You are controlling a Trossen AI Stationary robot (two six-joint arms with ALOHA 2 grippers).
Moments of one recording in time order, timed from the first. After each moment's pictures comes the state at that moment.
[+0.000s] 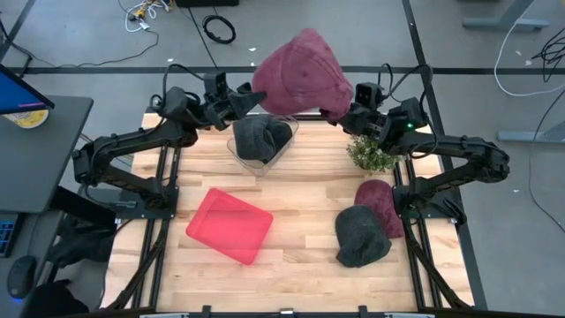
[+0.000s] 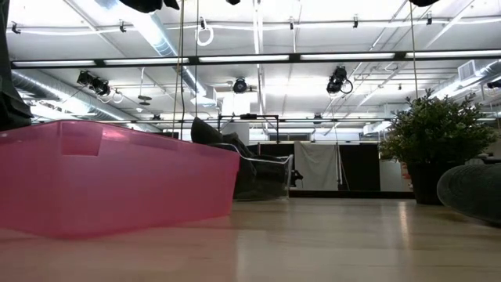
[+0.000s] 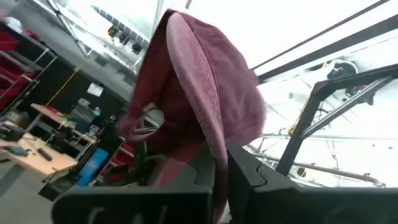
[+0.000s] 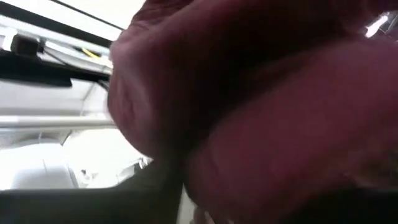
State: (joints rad) left arm 0.37 1.32 1.18 0.77 0.28 -0.85; right arm -0.26 1.26 1.08 0.92 -0.44 0.99
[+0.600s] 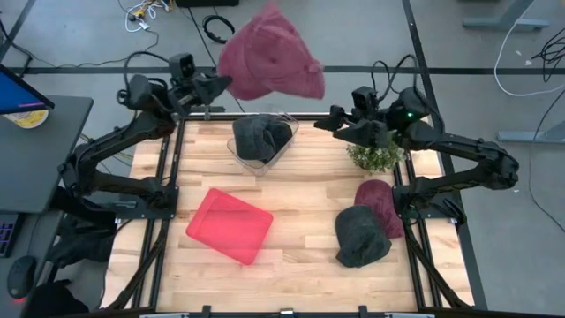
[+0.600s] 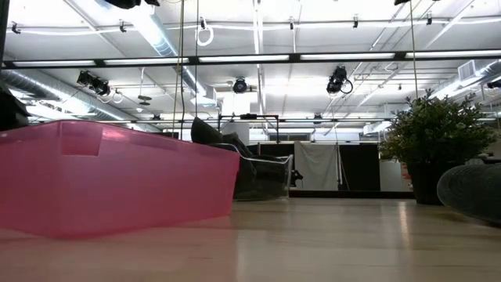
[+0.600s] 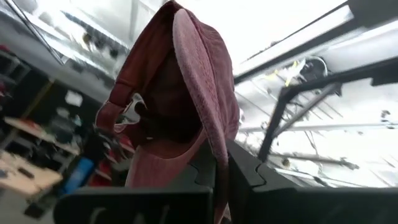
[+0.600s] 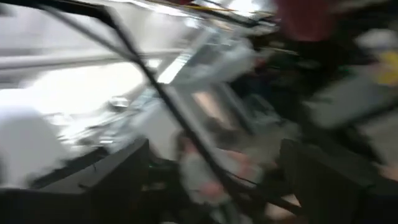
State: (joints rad) left arm 0.56 1.18 1.18 0.76 0.52 -0.98; right arm -0.37 1.15 1.09 0.48 -0.70 0.89
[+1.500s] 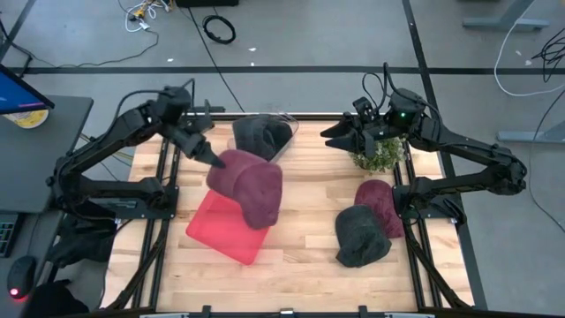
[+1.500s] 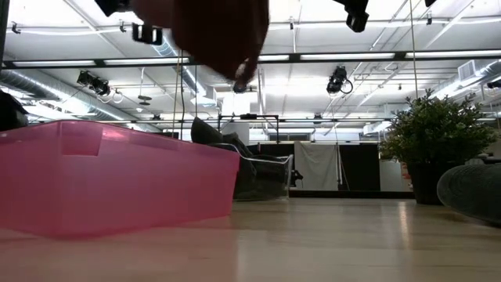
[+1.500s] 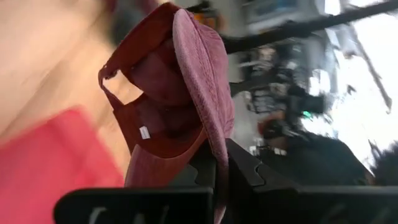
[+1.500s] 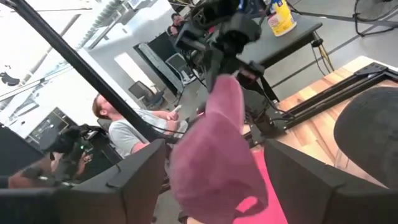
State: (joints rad) left arm 0.57 1.02 1.18 -0.77 0.98 -0.74; right arm -0.38 1.05 1.09 -0.08 -0.57 0.62
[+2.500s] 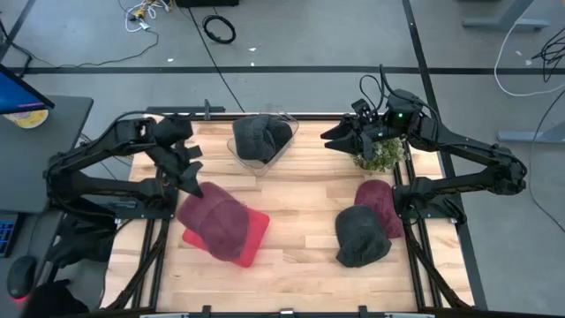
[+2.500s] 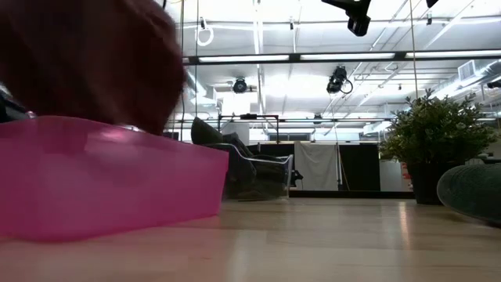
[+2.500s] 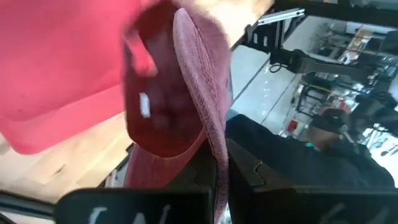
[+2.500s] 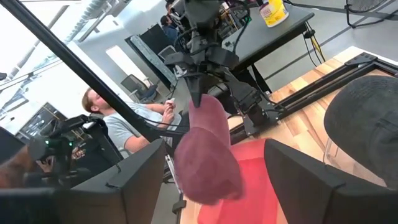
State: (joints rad) left arm 0.33 0.94 1.19 -1.22 0.76 -0.99; right arm -0.38 1.05 1.08 -0.14 -0.56 0.59
